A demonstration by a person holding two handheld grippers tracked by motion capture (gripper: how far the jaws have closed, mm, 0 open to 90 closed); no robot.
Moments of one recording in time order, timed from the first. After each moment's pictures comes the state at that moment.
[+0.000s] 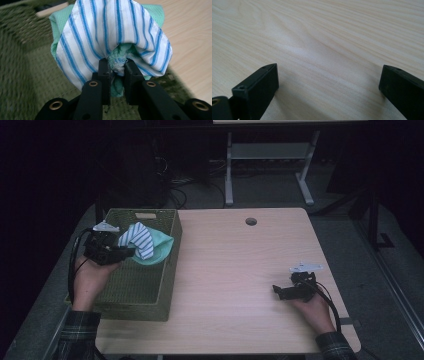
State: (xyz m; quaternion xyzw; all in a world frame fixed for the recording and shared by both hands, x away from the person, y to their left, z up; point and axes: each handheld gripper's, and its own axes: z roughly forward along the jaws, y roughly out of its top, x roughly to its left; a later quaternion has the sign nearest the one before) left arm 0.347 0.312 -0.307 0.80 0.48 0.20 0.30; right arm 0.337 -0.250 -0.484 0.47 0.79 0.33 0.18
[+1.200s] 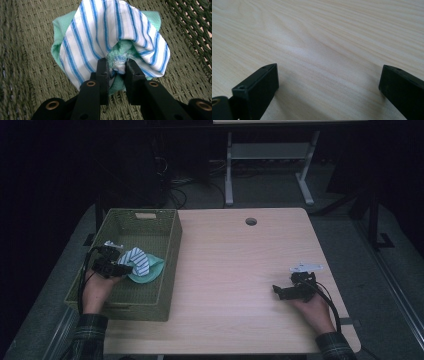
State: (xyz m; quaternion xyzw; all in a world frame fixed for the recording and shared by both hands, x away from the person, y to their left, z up) left arm 0.371 0.336 -0.394 0.80 0.53 0.15 0.23; right arm 0.337 -0.250 -0.484 0.47 0.80 0.33 0.18
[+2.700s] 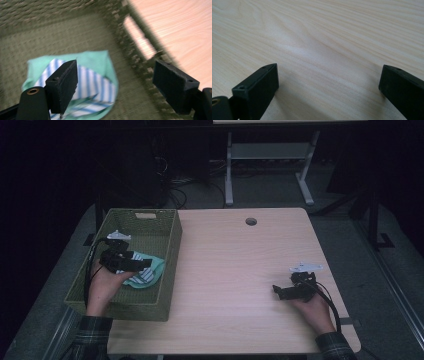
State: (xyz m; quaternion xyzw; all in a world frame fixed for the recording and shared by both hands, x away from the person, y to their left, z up) left arm 0.352 0.282 -0.339 0.80 0.48 0.15 0.33; right arm 0.337 -0.250 -0.484 0.47 0.79 0.33 0.18
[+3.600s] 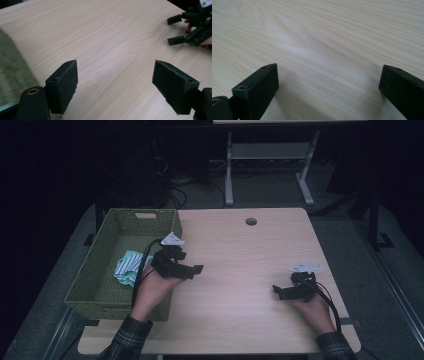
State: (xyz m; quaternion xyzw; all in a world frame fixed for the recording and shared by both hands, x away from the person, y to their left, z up) left arm 0.339 0.149 -0.345 0.84 0.37 0.11 0.39; right arm 0.337 -0.250 -0.484 0.47 0.80 0.33 0.18
